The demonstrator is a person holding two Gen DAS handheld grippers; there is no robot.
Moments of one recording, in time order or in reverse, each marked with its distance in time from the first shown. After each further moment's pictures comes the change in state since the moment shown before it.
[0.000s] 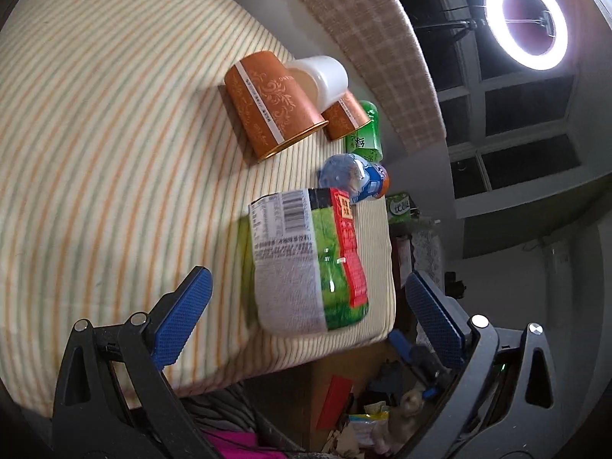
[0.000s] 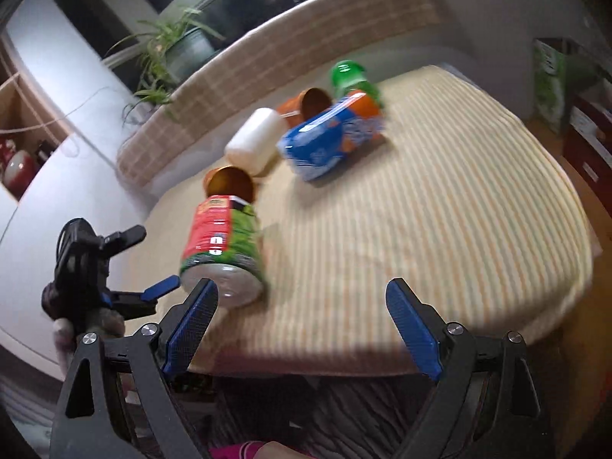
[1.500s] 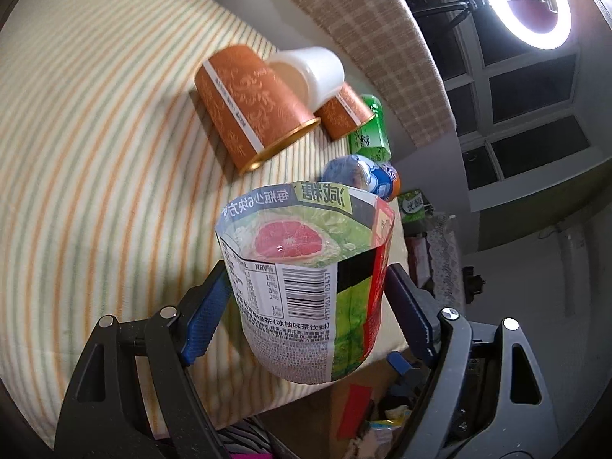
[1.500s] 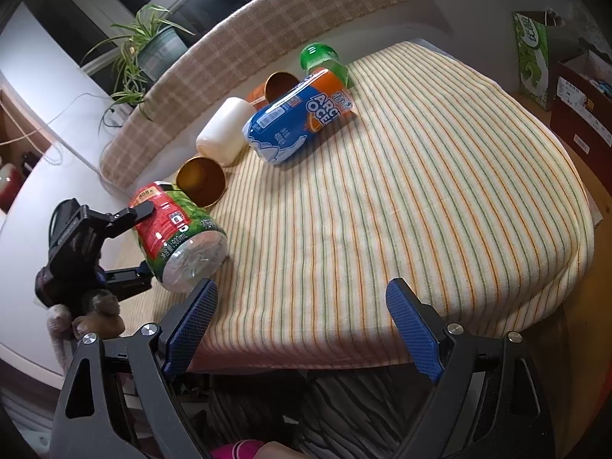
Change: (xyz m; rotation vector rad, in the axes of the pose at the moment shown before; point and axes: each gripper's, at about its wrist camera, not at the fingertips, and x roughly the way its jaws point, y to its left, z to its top) left arm 0.030 -0.009 0.008 0.088 -0.022 0.067; right arm 0.007 -0.019 -0.009 0.050 0.032 -0.024
